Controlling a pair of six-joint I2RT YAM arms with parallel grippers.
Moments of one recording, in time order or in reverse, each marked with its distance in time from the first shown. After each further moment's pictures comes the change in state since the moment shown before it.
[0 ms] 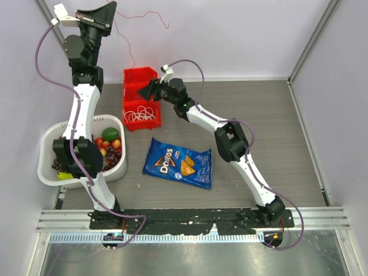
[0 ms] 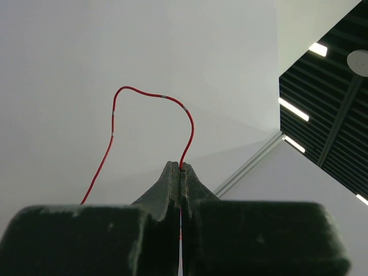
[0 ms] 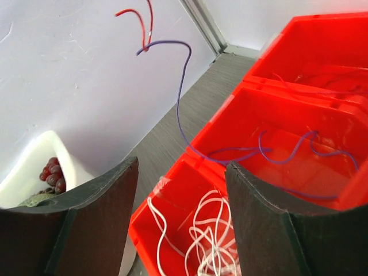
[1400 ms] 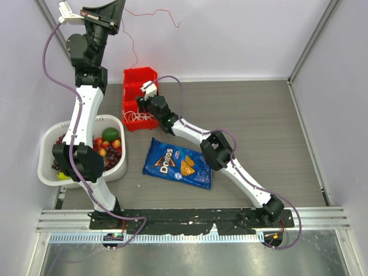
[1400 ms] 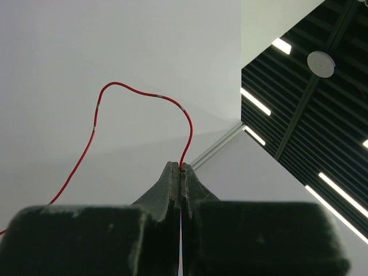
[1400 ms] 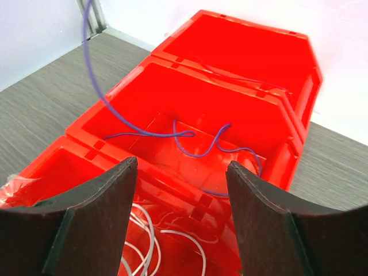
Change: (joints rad) left arm -0.069 -0.053 0.010 -0.033 0.006 -0.122; right arm 0.159 0.274 0.267 -0.032 0.494 -0.580
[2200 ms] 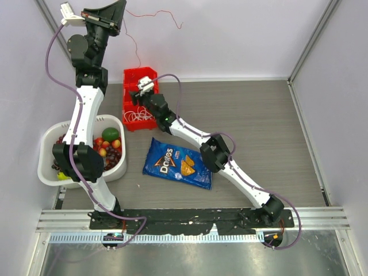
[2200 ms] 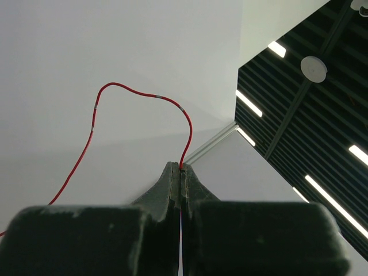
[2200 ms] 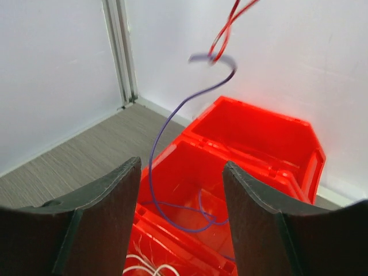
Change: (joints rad) left arm 0.003 -0.002 -0.017 0.003 0.008 -0.057; right arm 0.015 0.055 0.184 0.103 -0.043 -0.052
